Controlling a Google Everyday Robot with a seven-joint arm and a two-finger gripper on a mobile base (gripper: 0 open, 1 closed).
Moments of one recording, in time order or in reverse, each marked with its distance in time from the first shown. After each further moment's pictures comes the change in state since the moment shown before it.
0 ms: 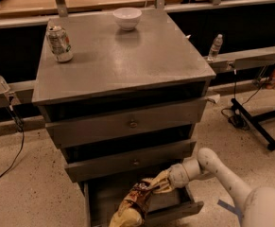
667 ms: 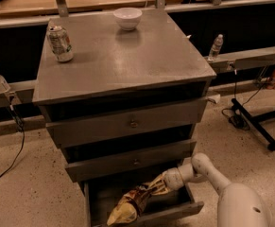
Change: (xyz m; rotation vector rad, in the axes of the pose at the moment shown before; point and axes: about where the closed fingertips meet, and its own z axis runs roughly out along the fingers) arm 0.075 0.048 0.017 -0.037 0.087 0.180
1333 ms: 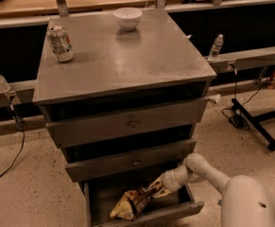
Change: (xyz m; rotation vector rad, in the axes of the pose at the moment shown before) arm 0.046 0.029 0.001 -0.159 0.299 0.095
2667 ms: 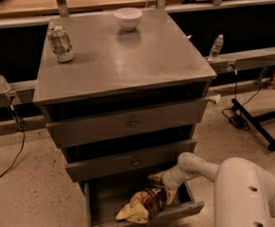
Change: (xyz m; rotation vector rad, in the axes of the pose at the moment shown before) arm 0.040 0.015 -0.010 -0.176 0.325 0.071
